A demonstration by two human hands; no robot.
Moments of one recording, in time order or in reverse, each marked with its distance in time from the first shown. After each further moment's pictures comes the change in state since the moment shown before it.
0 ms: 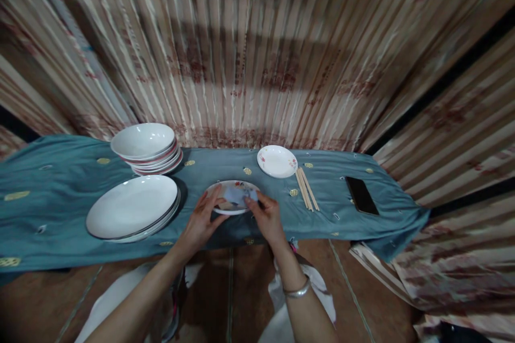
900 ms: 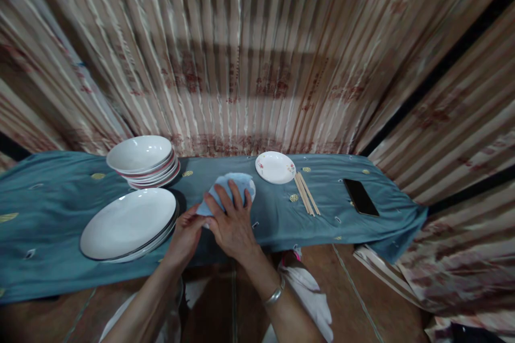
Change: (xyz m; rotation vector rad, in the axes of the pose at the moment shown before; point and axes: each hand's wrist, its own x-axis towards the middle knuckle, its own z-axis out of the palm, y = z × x) left_hand 0.010 0.018 -0.015 -1.042 0.307 -0.529; right_hand -0.003 -0.019 0.063 -0.912 -0.140 -0.561
